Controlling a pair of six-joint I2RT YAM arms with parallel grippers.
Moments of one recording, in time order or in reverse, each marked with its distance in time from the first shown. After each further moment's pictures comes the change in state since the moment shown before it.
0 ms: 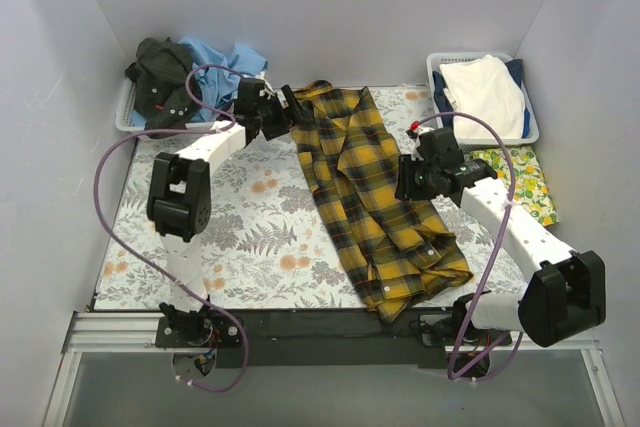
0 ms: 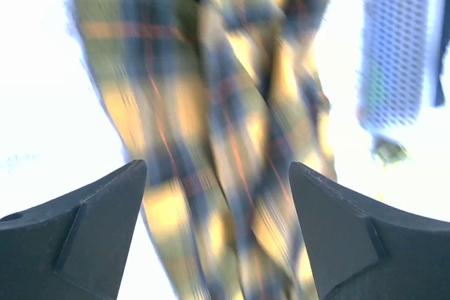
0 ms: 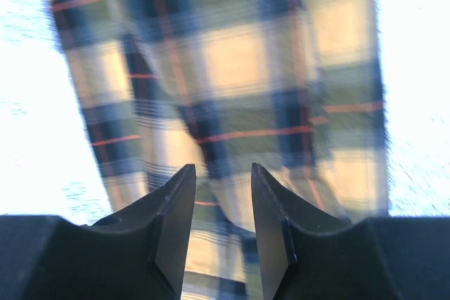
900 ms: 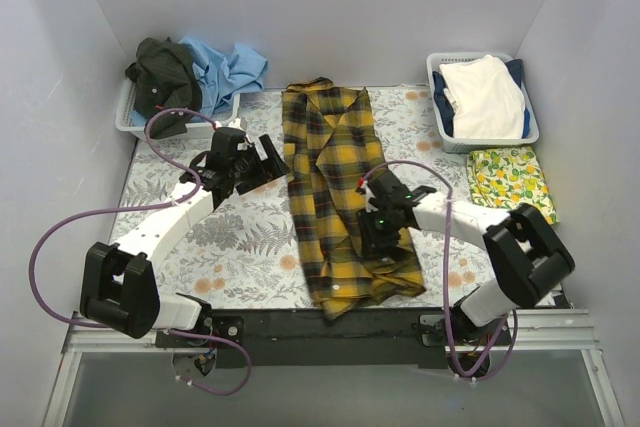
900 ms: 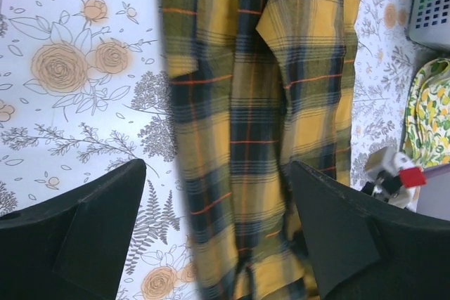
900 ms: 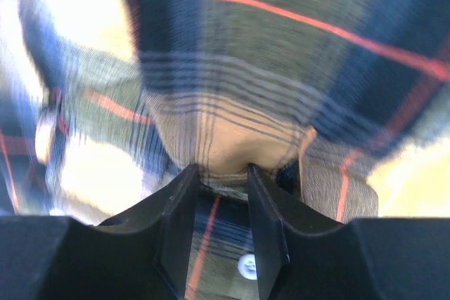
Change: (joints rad) left arm -0.075 -0.797 -0.695 -0.180 -0.181 -0.018; right arm 0.229 0.196 -0.269 0.140 -0.138 0.037
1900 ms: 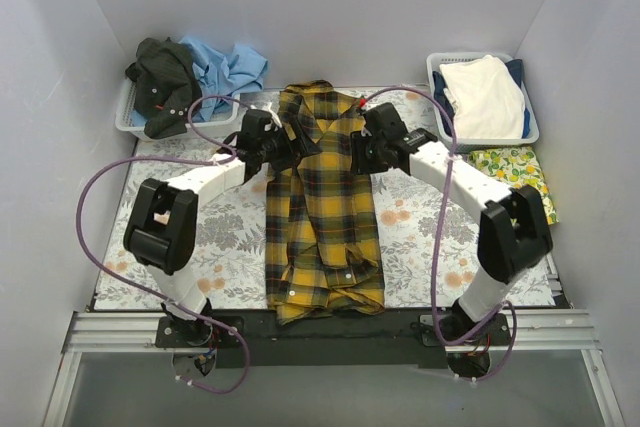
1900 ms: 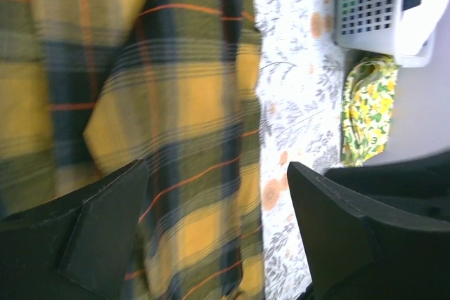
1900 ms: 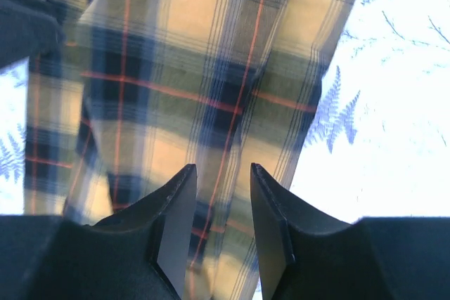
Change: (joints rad) left arm -0.023 0.390 0.181 0.290 0.202 -0.066; right arm -0.036 0.144 0.557 -0.029 0.219 0.040
